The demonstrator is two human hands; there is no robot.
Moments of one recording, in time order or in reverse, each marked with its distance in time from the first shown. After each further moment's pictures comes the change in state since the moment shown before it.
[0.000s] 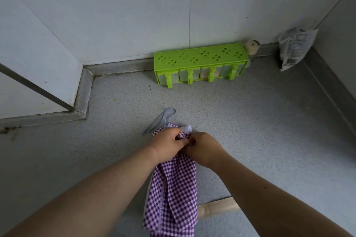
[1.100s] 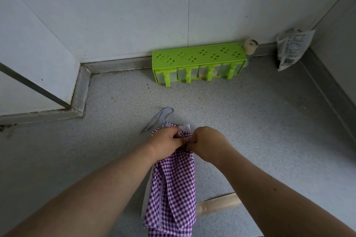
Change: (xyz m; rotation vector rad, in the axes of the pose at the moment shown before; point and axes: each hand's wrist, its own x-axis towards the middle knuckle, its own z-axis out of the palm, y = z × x) left_hand 0.004 -0.003 0.001 -0.086 -0.040 -0.061; right_hand 0.002 -0.005 -0.018 -0.376 -0.029 0.086
